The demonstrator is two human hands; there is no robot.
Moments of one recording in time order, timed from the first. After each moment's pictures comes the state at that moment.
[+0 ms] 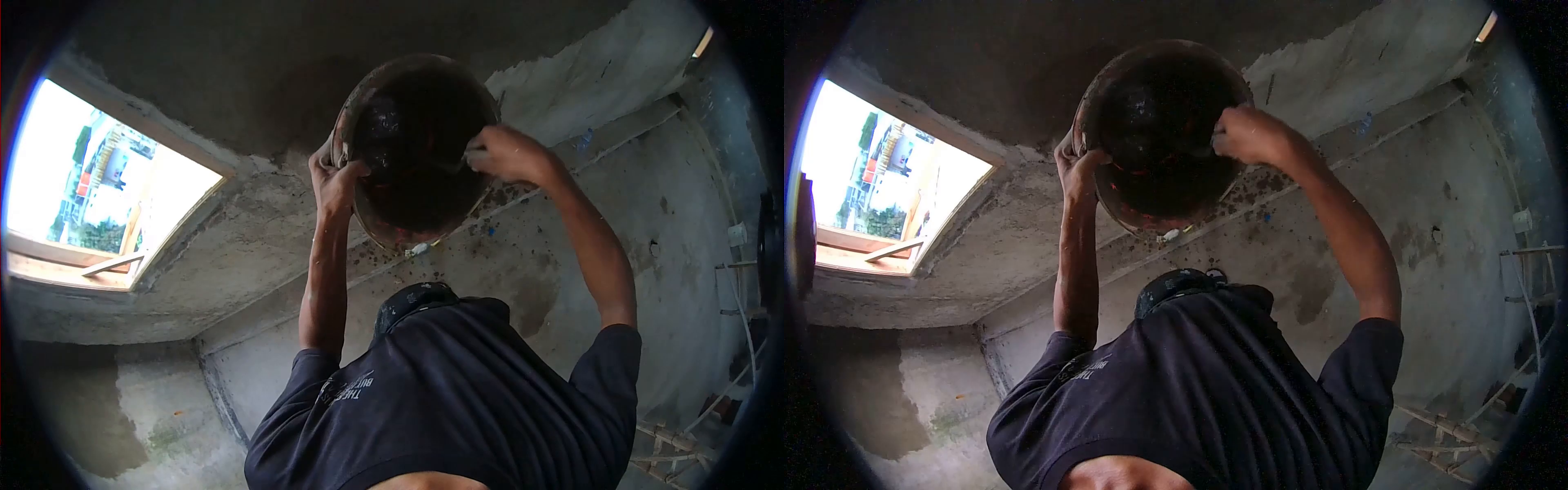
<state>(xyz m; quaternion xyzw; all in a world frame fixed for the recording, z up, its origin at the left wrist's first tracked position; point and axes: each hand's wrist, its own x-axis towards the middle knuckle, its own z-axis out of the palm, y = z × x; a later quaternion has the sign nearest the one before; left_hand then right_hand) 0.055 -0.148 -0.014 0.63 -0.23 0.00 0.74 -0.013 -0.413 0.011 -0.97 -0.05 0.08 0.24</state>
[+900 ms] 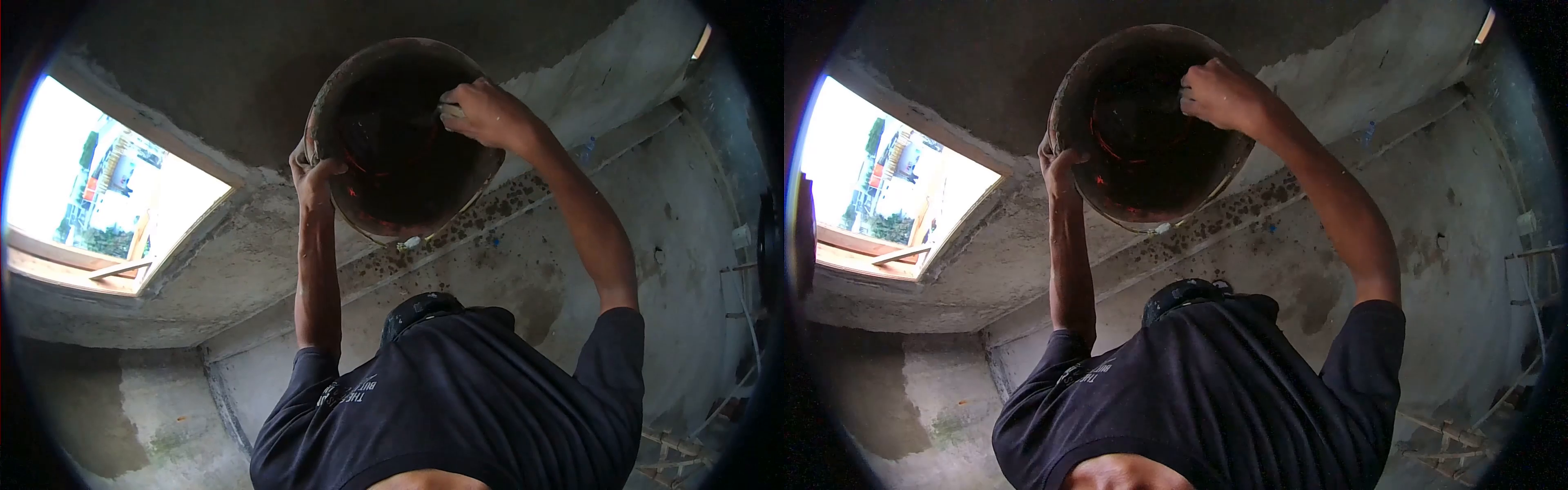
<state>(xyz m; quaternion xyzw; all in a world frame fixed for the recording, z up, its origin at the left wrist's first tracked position) 0.077 -0.128 0.007 0.58 -0.23 0.02 0.78 0.016 -0.390 0.069 -0.97 -0.11 -0.09 0.18</state>
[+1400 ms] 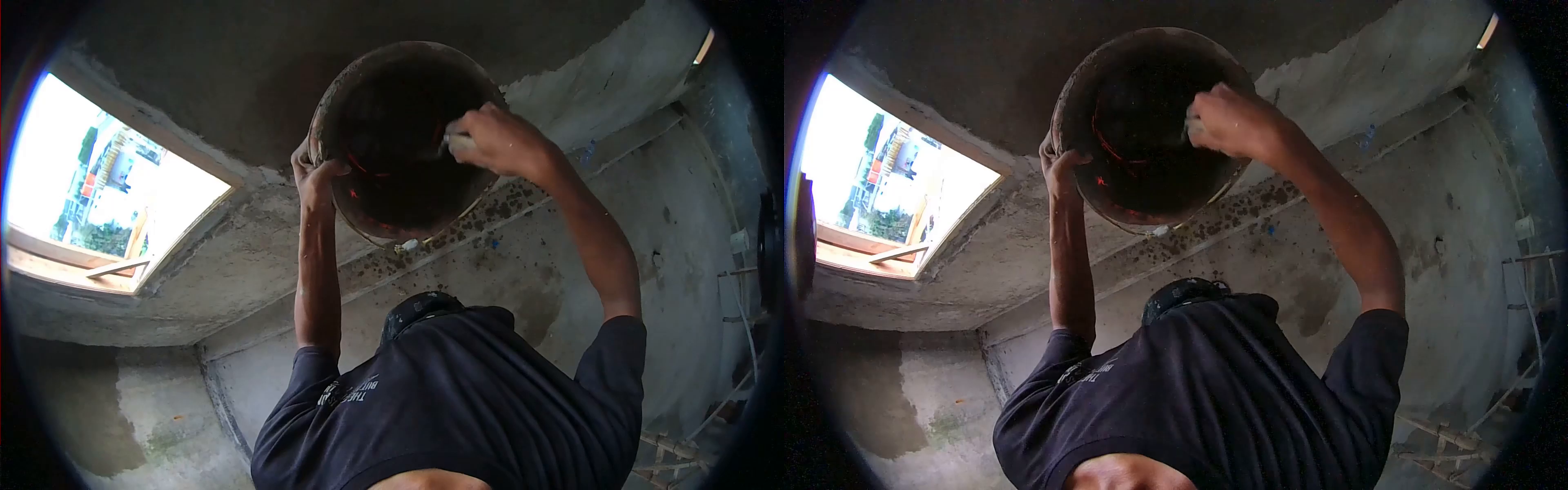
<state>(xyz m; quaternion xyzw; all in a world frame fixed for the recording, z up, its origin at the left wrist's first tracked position) 0.085 -0.127 0.003 0.58 -0.25 0.04 0.77 -0.006 -0.376 0.088 -0.98 -0.06 0.08 0.19</state>
